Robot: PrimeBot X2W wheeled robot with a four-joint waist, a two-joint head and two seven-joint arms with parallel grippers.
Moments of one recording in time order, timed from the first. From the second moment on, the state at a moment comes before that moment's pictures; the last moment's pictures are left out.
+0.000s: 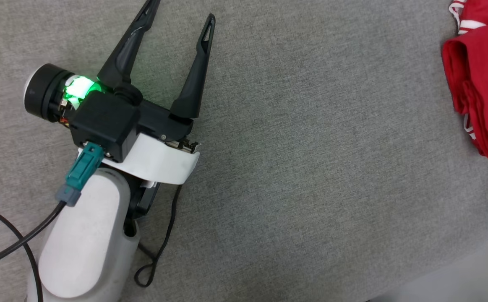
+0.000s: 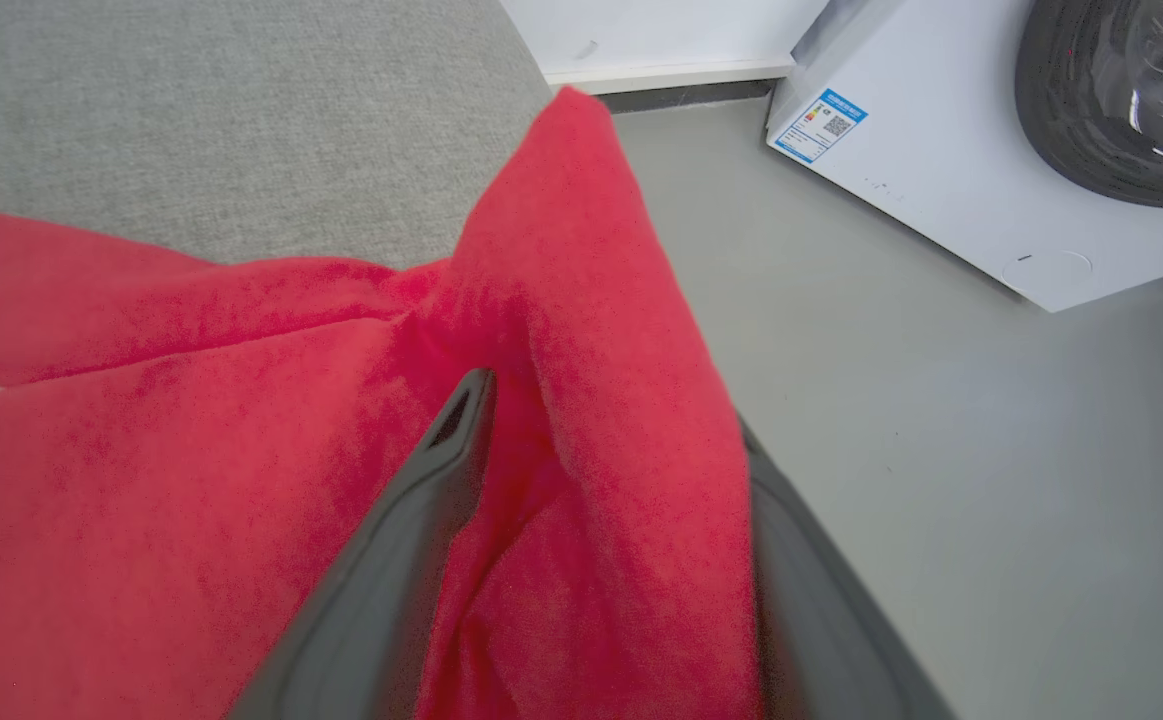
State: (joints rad) left arm -0.58 0.24 -0.31 -0.17 -0.13 -0.06 -0.08; right arm -0.83 -0.55 -0.05 0.70 0.41 0.13 0.20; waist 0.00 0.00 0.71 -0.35
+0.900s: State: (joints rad) left arm -0.18 0.13 -0.19 0.06 -0.32 0.05 -0.25; right arm -0.32 -0.42 -0.04 0.34 0.28 0.13 -0.11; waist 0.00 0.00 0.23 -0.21
